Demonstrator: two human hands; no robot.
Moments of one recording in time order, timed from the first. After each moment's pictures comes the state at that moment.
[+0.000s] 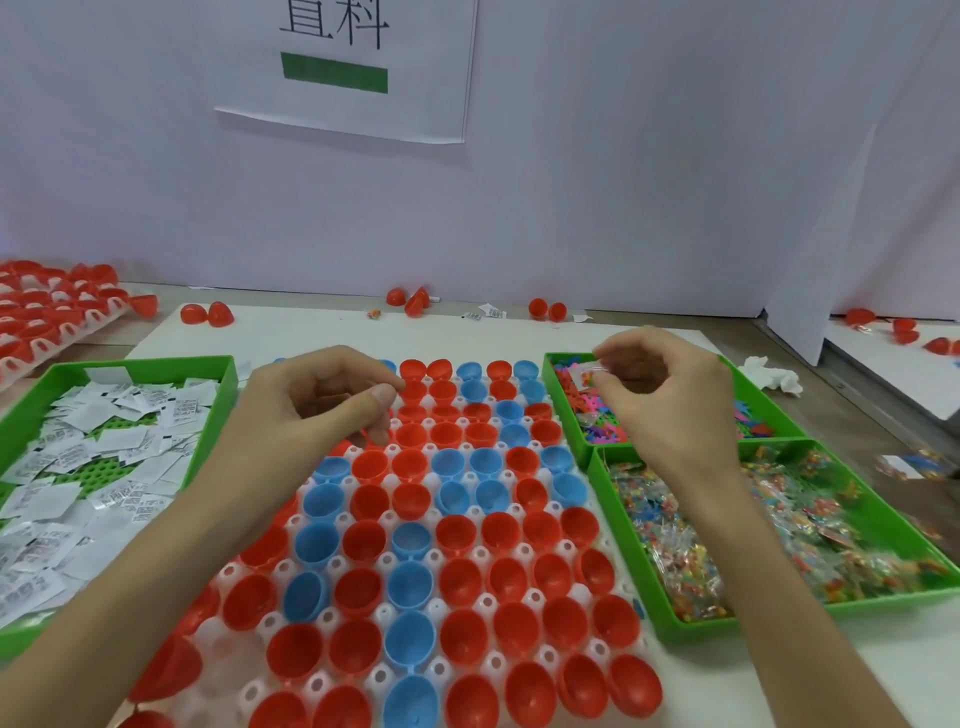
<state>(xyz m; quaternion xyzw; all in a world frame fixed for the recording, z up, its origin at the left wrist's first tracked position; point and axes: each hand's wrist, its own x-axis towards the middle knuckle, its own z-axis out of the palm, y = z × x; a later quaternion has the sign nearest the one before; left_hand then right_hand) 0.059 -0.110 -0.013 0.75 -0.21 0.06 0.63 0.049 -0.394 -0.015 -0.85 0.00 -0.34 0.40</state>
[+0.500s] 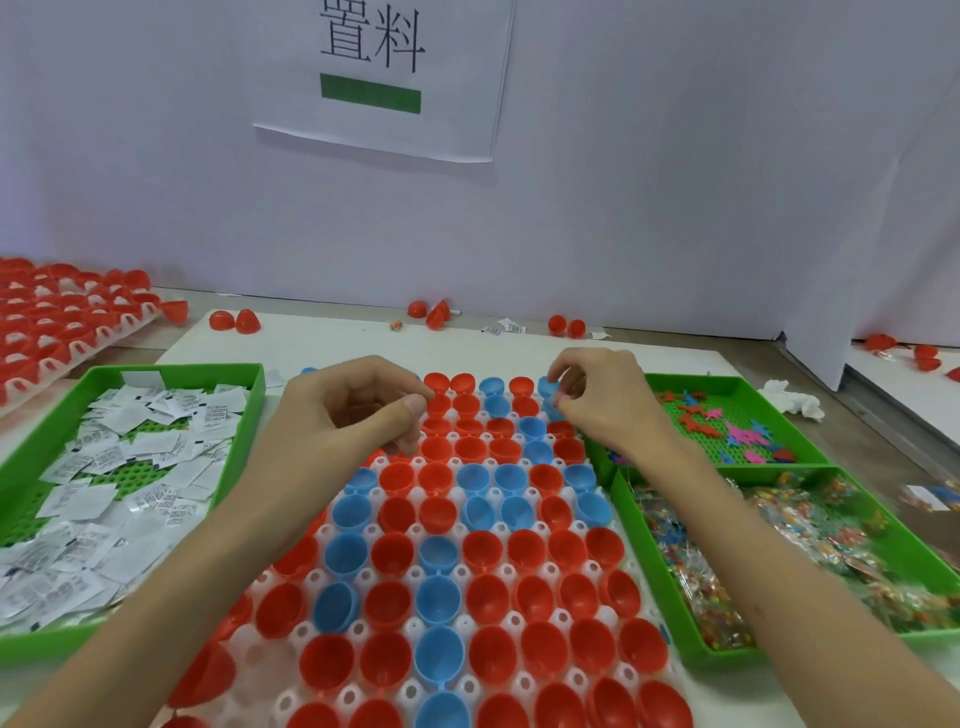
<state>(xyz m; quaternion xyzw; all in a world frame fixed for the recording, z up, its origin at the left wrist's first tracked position) 0.059 -0.109 -0.012 0.73 -0.21 0.07 0.64 0.129 -0.383 -0.032 -0.96 -0.05 -0.17 0.20</state>
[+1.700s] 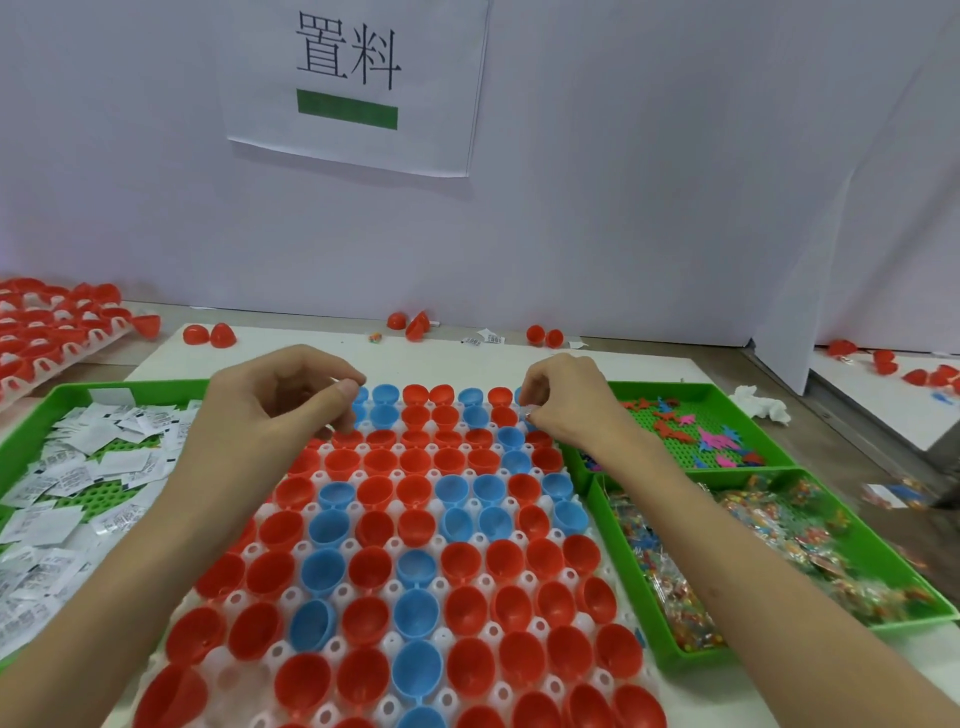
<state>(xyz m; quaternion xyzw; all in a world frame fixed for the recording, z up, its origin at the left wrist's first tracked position) 0.069 -0.094 -0.005 0.77 -0.14 0.15 0.60 0.142 -0.373 -0.031 -0.98 0.00 -0.10 0.19</state>
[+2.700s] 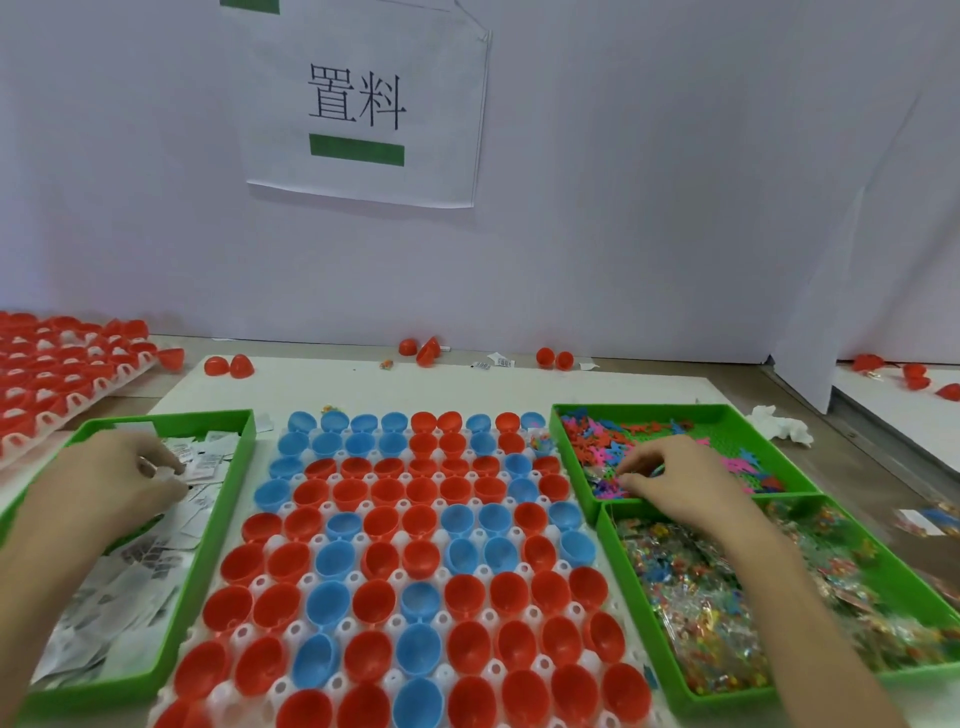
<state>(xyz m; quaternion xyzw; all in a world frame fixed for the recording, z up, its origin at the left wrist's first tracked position) 0.144 0.046 -0.069 0.95 0.10 0.11 0.27 0.076 -0.445 -0.033 -0.96 0.11 -0.02 0.24</state>
